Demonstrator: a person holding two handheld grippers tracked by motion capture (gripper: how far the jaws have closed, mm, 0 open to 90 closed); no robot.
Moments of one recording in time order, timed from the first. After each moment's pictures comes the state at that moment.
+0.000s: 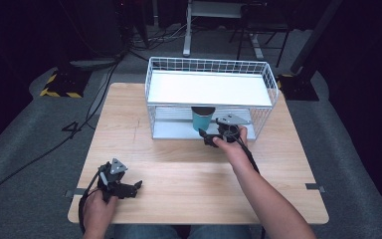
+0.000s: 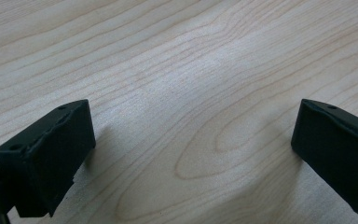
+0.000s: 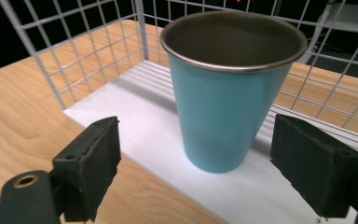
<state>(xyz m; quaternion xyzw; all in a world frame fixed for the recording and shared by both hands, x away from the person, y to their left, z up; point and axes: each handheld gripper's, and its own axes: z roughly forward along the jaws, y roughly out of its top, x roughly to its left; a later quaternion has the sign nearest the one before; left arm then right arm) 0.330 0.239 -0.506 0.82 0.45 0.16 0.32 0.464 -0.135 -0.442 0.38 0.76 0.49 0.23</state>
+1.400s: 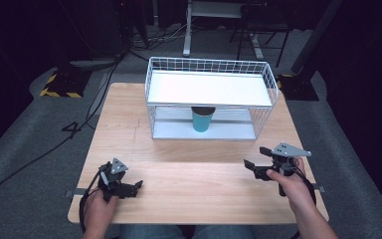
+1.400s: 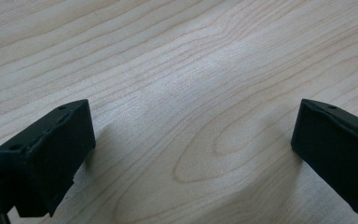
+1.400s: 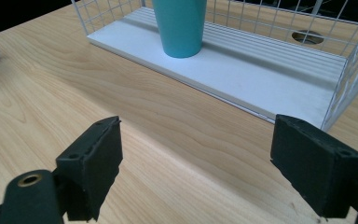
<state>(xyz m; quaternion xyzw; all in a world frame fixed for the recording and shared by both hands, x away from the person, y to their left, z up) 0.331 0.237 -0.506 0.82 0.46 0.16 0.32 0.361 -0.272 -0.431 0.38 0.78 0.46 0.19</state>
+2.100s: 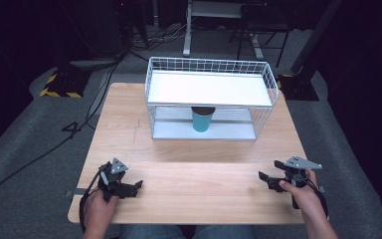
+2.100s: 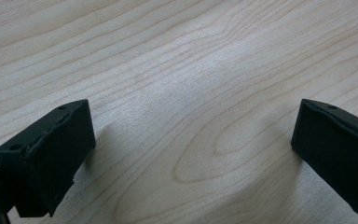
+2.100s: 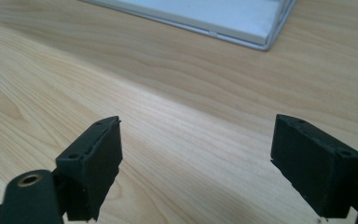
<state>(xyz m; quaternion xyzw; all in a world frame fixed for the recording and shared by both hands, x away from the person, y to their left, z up) 0.331 0.237 -0.506 0.82 0.46 0.16 0.32 0.348 -0.323 -0.478 0.44 0.78 0.41 0.19</state>
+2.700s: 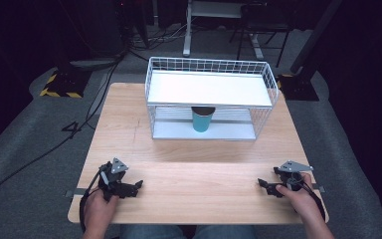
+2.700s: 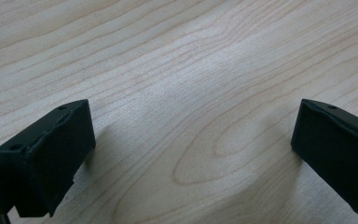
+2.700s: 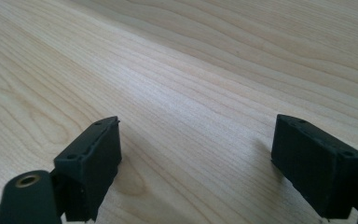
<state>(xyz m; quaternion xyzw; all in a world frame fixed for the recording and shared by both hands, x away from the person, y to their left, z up) 0.332 0.237 -0.506 0.82 0.45 0.16 0.32 0.351 -0.324 -0.503 0.43 0.81 0.35 0.18</state>
